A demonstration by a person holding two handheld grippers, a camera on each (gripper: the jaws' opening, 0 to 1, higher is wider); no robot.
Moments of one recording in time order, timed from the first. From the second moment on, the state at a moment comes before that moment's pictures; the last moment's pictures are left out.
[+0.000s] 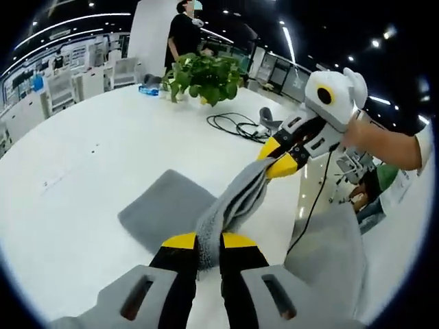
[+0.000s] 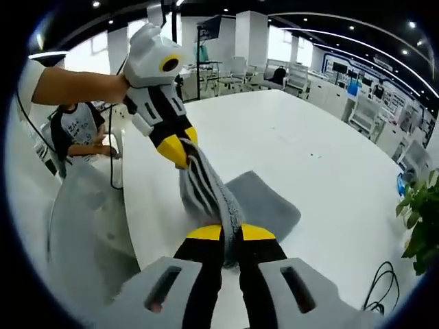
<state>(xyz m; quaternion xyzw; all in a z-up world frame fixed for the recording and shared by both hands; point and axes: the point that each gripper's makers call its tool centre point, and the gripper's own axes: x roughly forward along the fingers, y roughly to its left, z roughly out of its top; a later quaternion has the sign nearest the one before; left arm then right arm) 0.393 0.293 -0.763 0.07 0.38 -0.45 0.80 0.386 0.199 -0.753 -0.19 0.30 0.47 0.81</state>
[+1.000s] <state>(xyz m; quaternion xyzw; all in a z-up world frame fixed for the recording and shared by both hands) 0.465 0.298 -0.833 0.12 0.40 -0.37 0.83 0.474 0.202 -0.825 -0.30 0.32 0.45 0.78</state>
